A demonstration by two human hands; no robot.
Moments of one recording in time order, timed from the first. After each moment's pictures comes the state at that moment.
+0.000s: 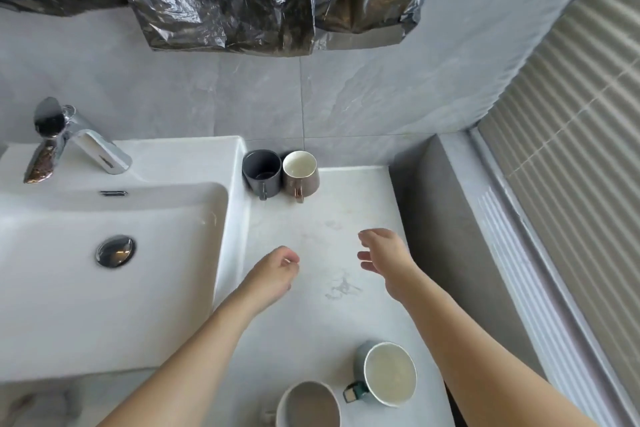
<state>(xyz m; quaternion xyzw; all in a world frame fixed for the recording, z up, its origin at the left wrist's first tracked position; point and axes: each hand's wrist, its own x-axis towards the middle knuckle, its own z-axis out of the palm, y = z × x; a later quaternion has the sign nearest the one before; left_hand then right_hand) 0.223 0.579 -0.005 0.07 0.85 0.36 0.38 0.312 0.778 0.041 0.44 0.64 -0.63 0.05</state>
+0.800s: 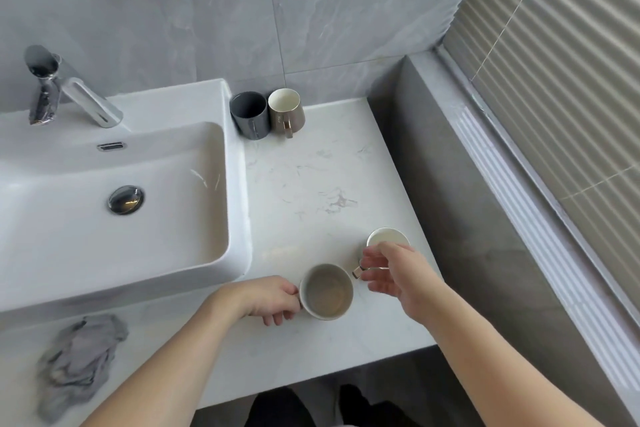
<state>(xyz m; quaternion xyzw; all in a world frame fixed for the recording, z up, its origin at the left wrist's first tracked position) 0.333 0.479 -0.011 0.24 0.75 0.10 0.60 0.482 0.666 0.054 0.52 0.48 -0.71 0.04</state>
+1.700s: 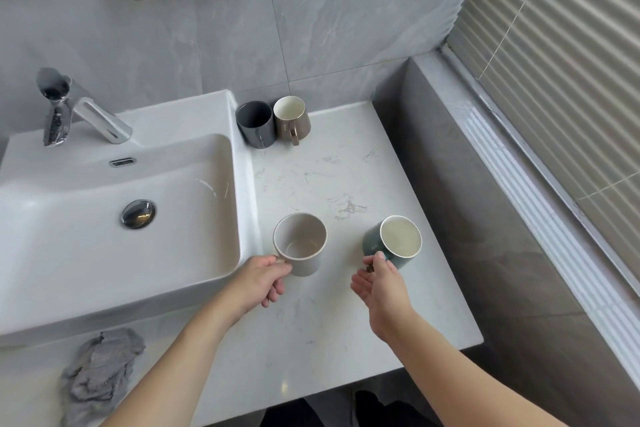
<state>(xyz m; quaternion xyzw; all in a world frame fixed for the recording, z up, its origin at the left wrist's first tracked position) 0.308 0.462 0.008 0.10 0.79 0.40 0.46 0.459 0.620 -0.012 0.56 0.30 -0.76 -0.12</state>
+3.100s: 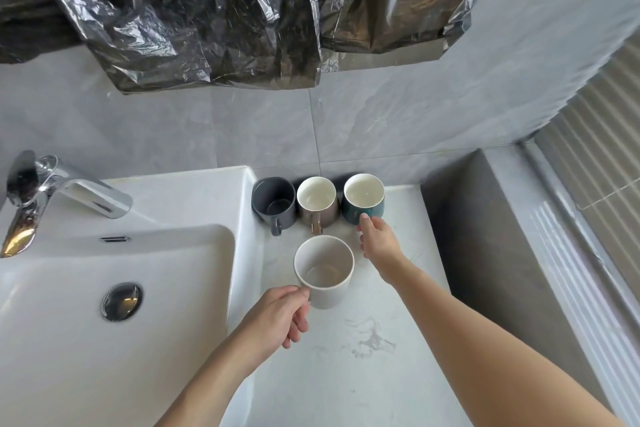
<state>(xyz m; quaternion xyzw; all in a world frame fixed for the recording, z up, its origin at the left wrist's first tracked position) 0.190 0.585 0.031 0.04 0.78 0.46 0.43 0.185 0.812 -0.048 0.40 0.68 -0.61 0.02</state>
